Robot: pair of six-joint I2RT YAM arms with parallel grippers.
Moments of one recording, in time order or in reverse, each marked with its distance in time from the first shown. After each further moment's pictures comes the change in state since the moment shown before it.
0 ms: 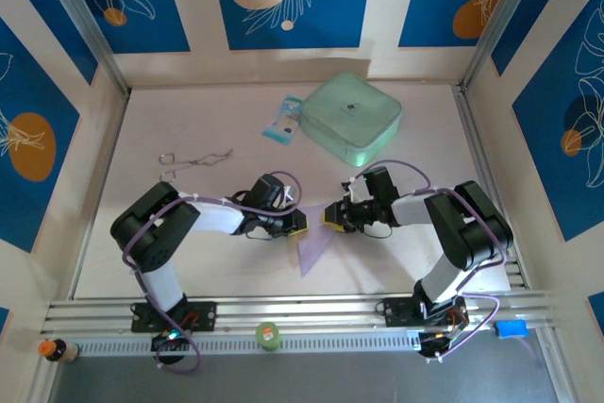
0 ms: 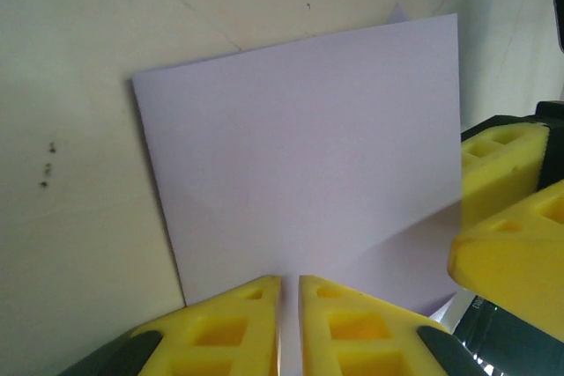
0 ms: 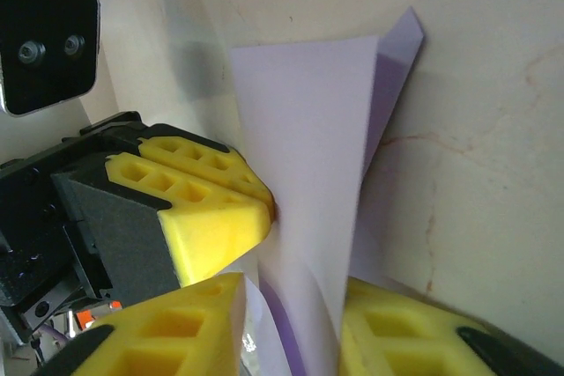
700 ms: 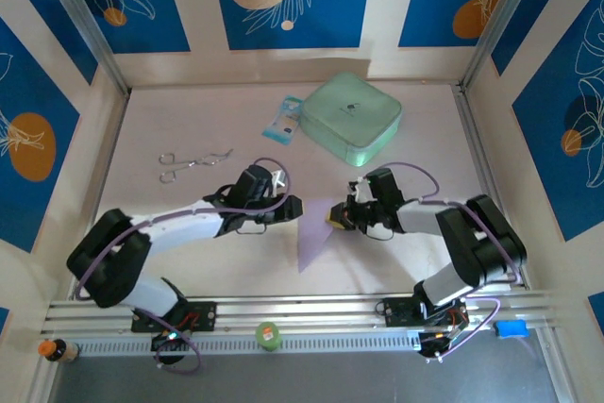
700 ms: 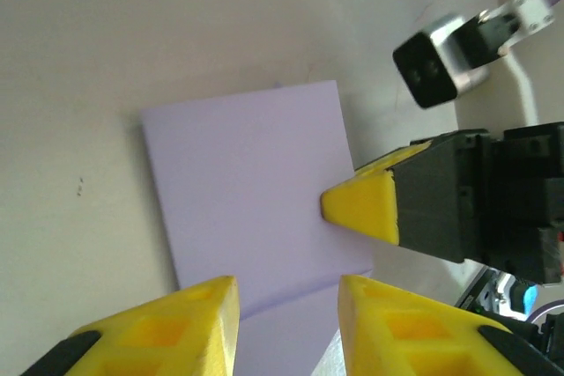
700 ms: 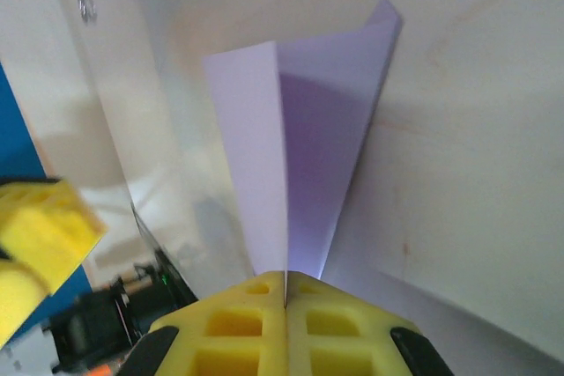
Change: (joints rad) left arm 0.000 -0.320 0.000 -0.180 -0.163 0.133; right arm 0.014 -0.156 -0.079 0.011 0.157 0.213
